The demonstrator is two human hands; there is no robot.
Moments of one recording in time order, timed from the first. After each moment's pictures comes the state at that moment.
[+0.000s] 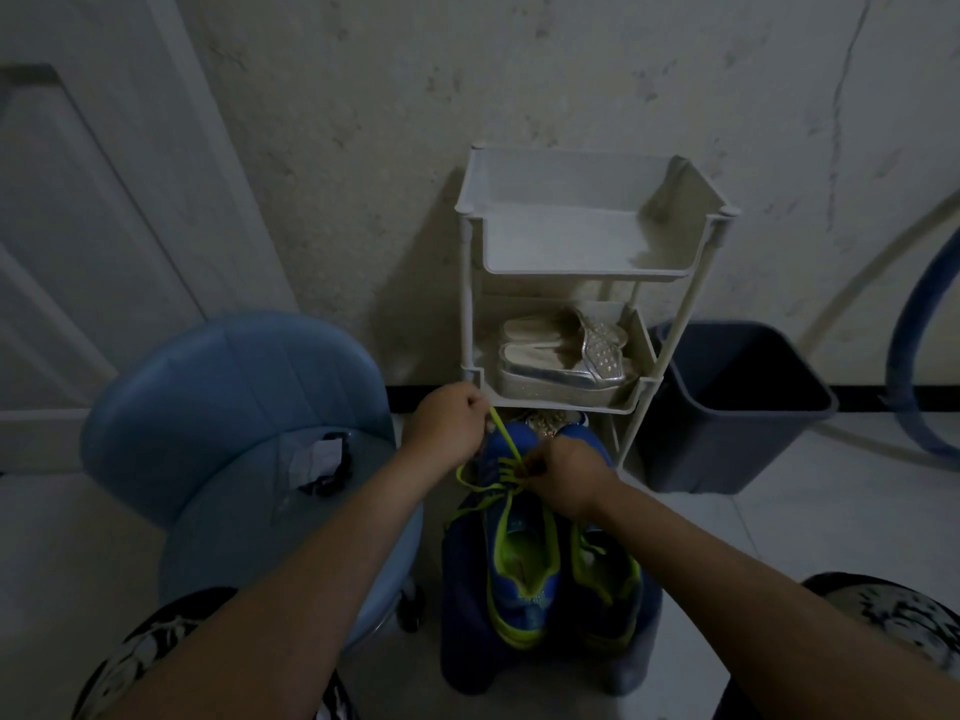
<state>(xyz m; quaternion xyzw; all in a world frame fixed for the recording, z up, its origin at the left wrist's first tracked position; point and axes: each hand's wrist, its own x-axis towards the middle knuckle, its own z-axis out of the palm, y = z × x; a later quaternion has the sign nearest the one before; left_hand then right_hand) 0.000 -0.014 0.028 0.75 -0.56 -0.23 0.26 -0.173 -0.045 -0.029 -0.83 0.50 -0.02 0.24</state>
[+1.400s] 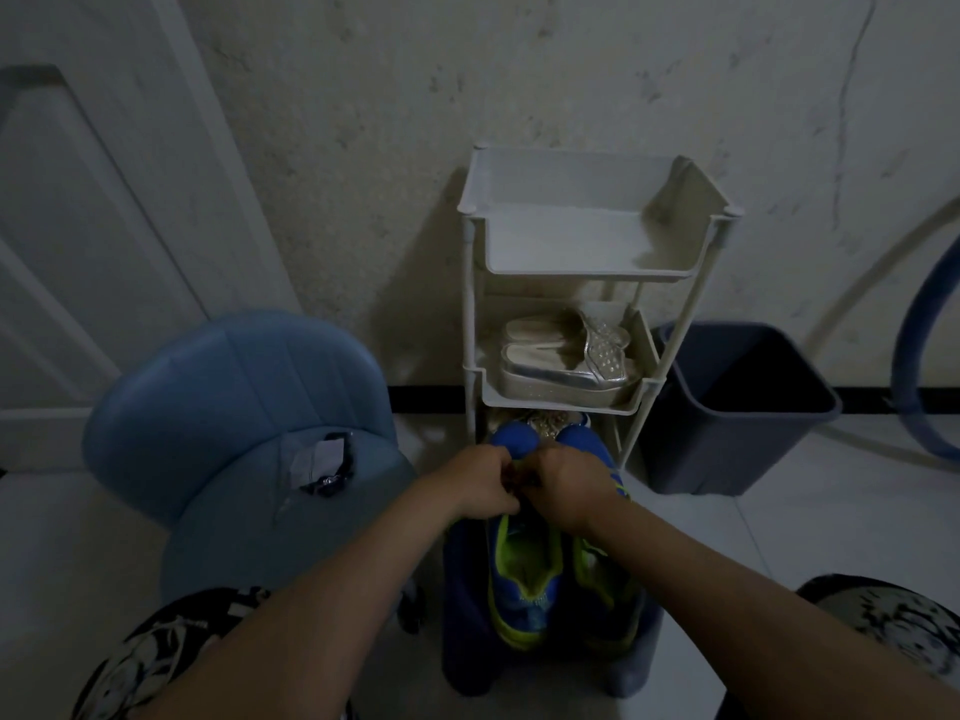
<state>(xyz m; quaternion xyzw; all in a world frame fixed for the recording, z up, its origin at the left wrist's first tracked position) -0.015 0.001 -0.015 0.67 -0.66 -0.33 0.05 -0.168 -0.035 -0.035 -0.88 0.46 0.00 0.13</state>
